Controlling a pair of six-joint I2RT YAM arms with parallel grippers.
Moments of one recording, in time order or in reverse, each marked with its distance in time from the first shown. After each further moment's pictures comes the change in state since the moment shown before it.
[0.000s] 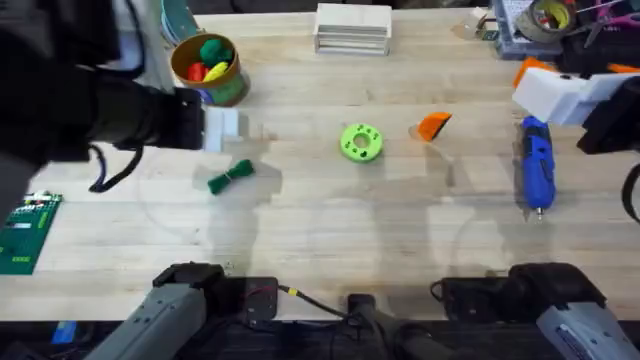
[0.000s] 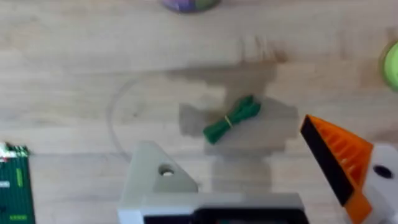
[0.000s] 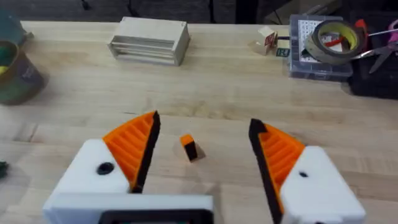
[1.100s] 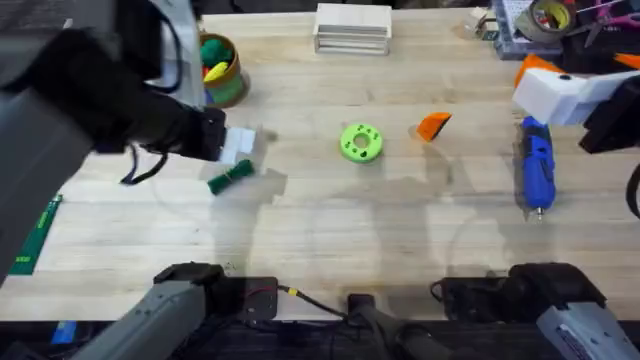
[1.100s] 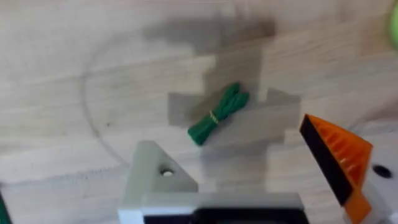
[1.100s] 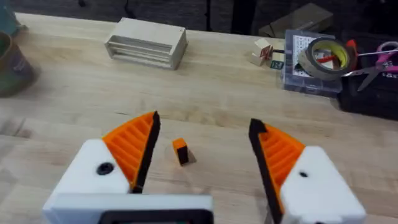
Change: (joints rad) left arm 0.000 0.099 -0.088 0.045 0.094 0.103; right arm 0.000 0.000 0.001 0.022 0.000 -0.084
